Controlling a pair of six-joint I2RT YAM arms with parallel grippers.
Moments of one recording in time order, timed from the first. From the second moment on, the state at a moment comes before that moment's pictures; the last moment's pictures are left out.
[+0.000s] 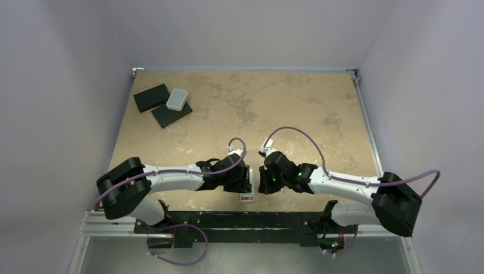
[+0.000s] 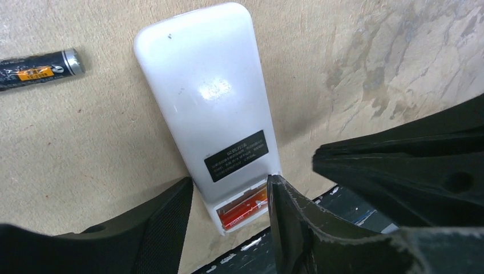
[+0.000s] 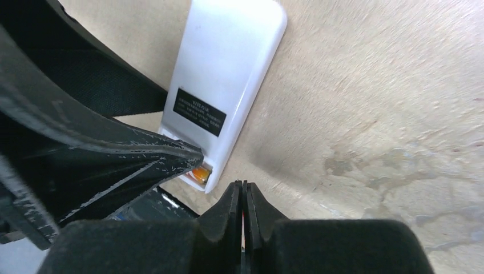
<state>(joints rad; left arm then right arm) -1.06 1.46 0.67 -0.15 -0.01 -0.92 0.98 1.23 0.55 -0.25 -0.07 0.67</state>
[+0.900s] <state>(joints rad) -1.00 1.01 0.88 -0.67 -0.33 -0.79 0.93 1.43 0.97 -0.38 0.02 0.47</state>
